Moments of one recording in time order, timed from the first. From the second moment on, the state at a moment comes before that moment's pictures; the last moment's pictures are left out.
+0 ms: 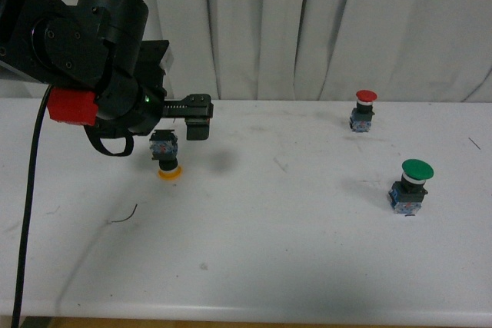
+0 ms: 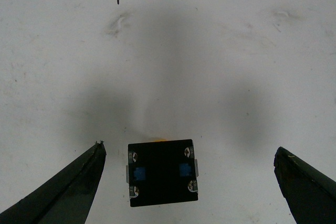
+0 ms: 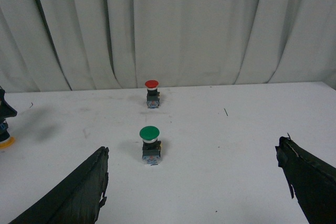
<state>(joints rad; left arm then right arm) -0.20 2.20 1.40 0.05 -0.04 -0.10 0.00 0.00 0.01 0.00 0.00 0.00</state>
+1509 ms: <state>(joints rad) -0.20 2.12 1.30 0.12 -0.02 -0.03 0.00 0.00 0.01 0.00 0.00 0.00</state>
